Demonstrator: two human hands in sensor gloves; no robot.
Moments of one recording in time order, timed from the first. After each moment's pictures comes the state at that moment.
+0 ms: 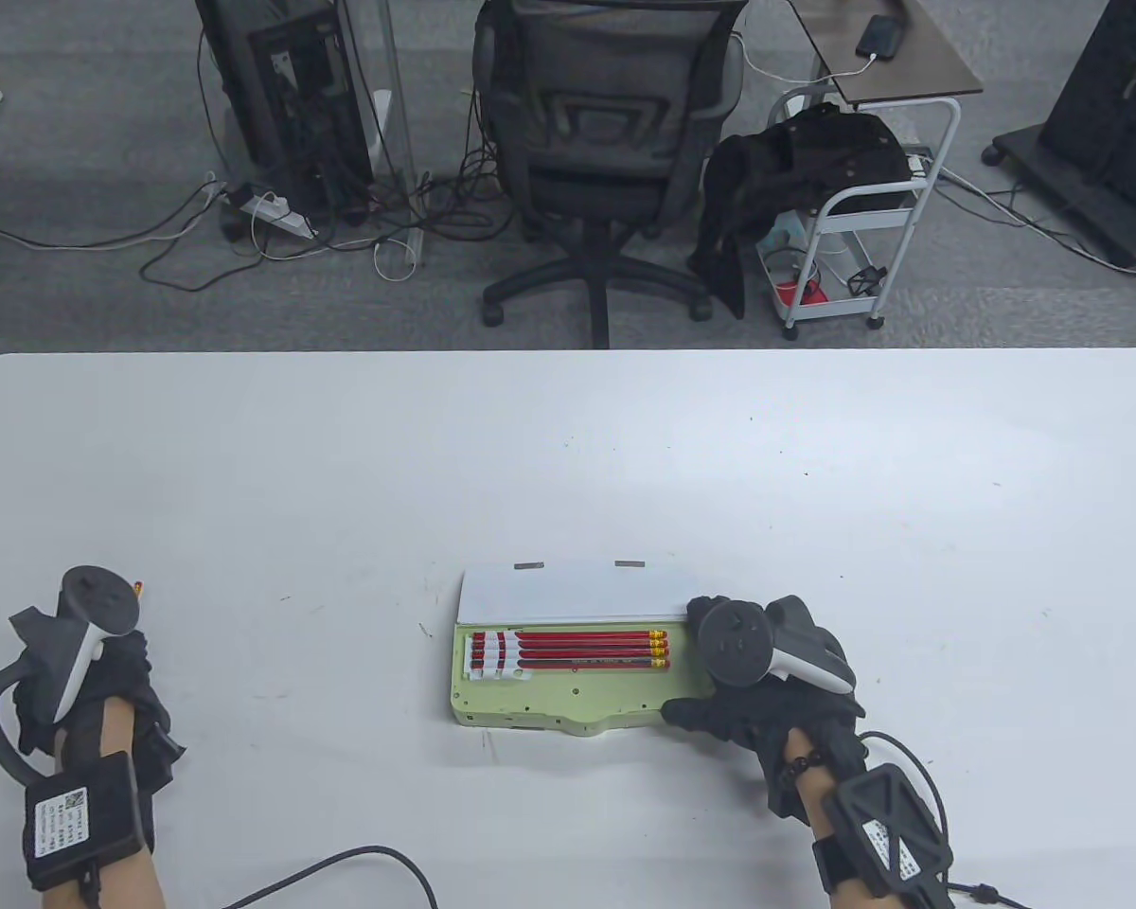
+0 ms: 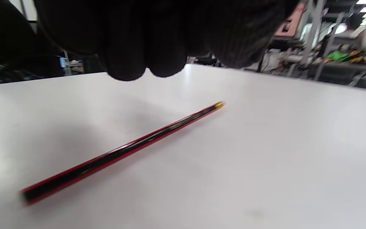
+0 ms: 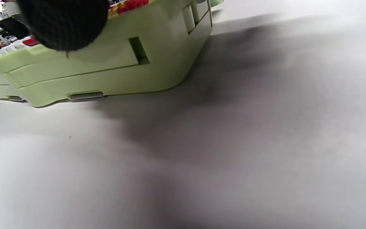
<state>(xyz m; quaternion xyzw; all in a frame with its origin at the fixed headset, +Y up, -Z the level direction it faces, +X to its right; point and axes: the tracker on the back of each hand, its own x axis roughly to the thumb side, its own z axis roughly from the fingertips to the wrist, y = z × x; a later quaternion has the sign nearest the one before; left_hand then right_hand) -0.447 -0.710 -0.288 -0.11 0.36 0.02 0.93 0.142 -0.742 -0.305 0.20 0.22 0.95 0.12</state>
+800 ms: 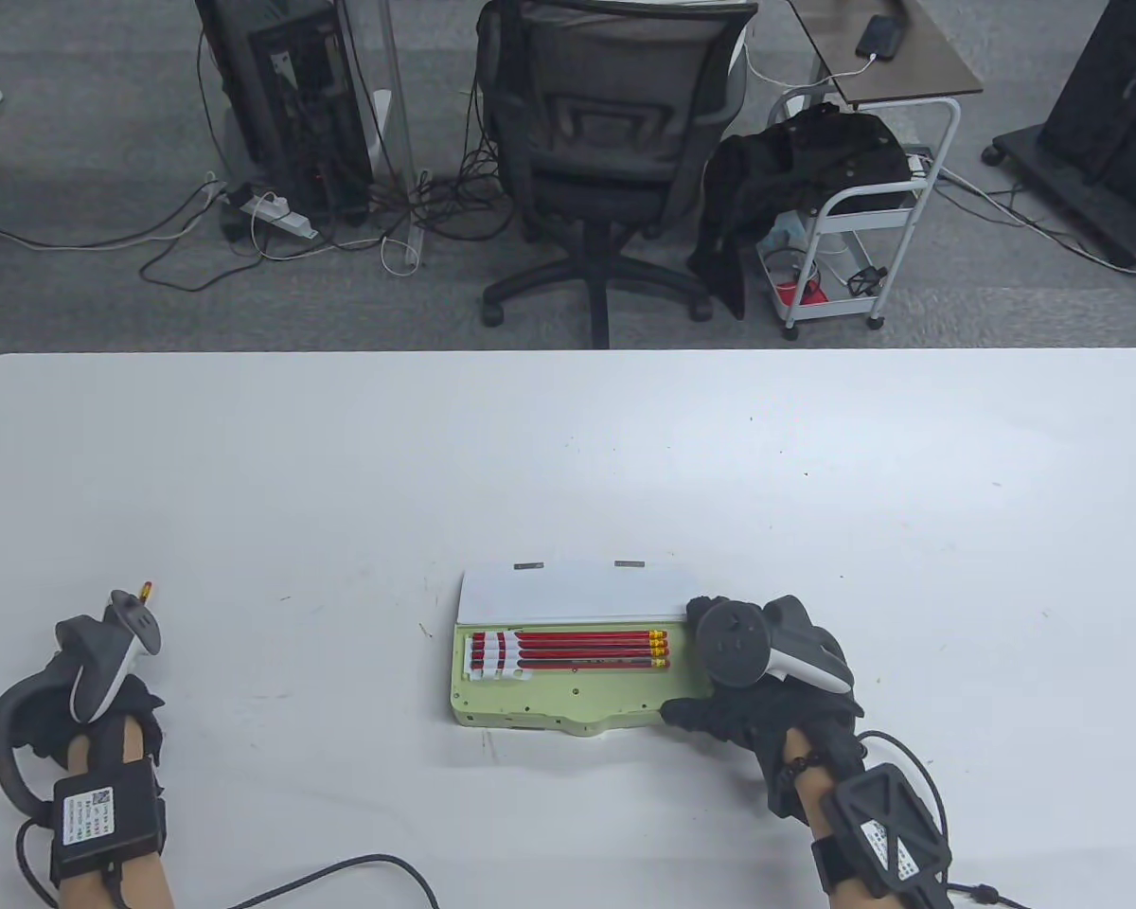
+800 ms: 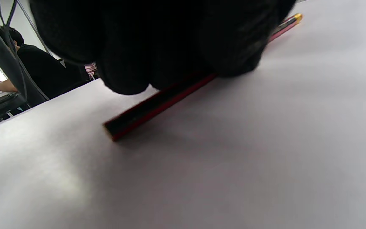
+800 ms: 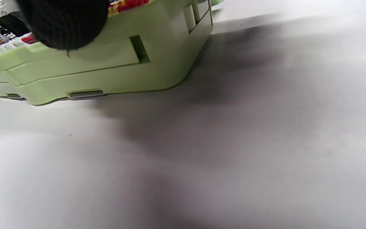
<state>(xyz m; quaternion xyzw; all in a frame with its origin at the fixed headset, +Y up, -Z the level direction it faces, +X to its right) -0.444 -0.748 -0.297 -0.17 0.37 -0.13 0.90 0.141 -0.742 -0.304 0.20 0.22 0.95 0.12</state>
